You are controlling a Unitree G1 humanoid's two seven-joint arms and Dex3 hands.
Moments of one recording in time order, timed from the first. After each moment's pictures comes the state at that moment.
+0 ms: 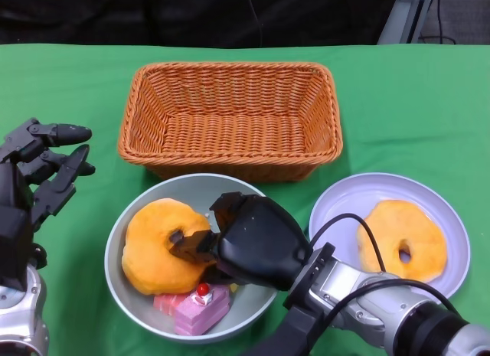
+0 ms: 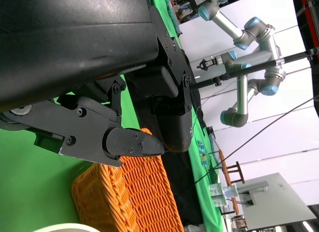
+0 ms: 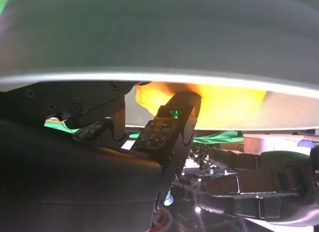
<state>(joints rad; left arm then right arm) -0.50 0.17 0.24 1.06 -0.06 -0.87 0.01 -0.67 -0.02 0.89 0.80 -1.08 -0.33 -0.68</state>
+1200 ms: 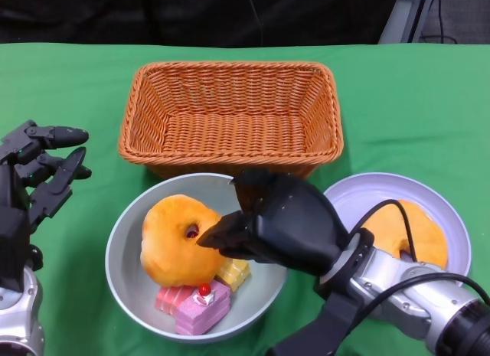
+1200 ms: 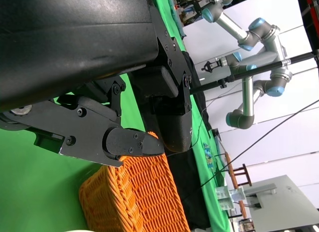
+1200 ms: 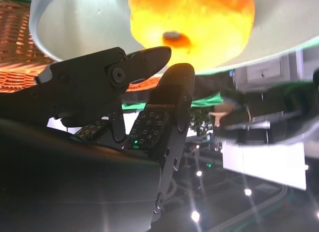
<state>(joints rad) -0.51 0.18 0.25 1.08 -0.04 -0.87 0.02 -0.59 -0.19 0.76 0.53 -1.02 -0.46 -0.68</state>
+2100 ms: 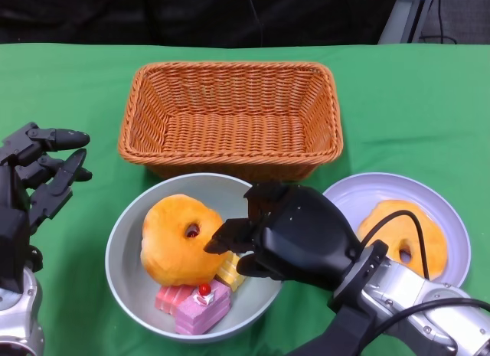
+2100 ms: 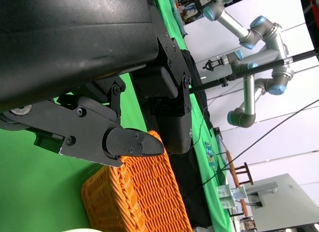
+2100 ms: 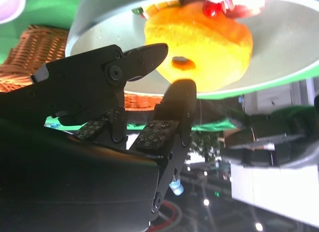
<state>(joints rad) -0.51 0.18 0.25 1.08 -0.04 -0.87 0.01 -0.45 -0.24 0.69 0.27 -1.04 -0.34 -0.38</state>
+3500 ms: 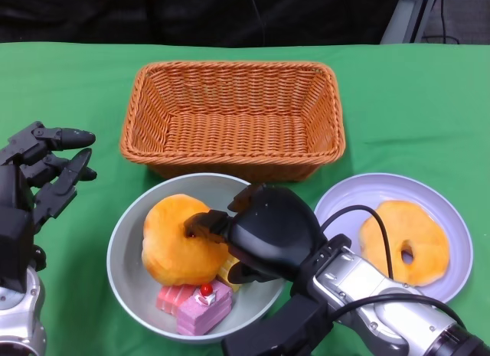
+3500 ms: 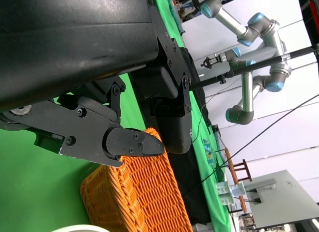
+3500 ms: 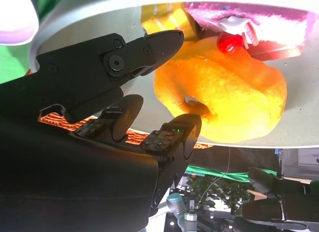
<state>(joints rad) -0.50 0.18 0.23 1.07 -0.04 -0.87 0.01 -0.52 -0.08 0.75 0.40 -1.12 -0.11 -0.20</state>
